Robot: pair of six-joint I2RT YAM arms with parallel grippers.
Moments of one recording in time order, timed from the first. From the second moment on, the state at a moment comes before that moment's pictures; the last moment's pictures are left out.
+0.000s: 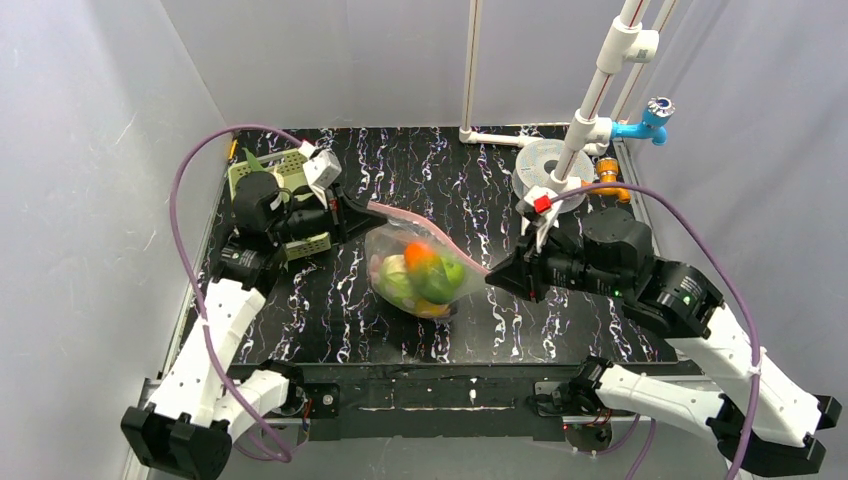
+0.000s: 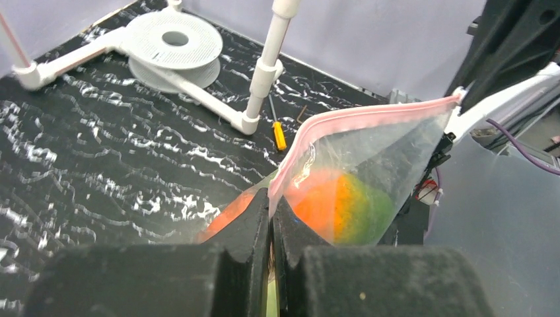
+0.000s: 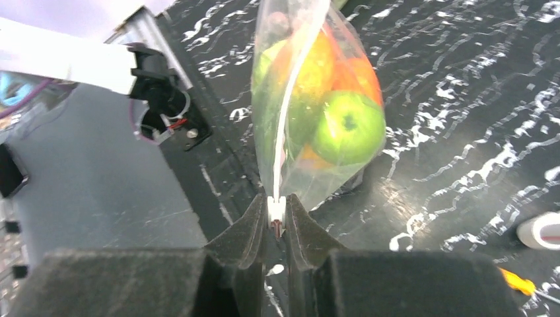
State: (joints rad) left arm -0.26 0.98 1.00 -0.13 0.97 -0.14; right arm 0.91 0.82 1.26 -0.82 -0.20 0.21
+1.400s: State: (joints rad) left arm -0.27 0.96 1.07 -0.49 0.34 -0.11; right arm 0.83 1.25 1.14 -0.88 0.47 0.47
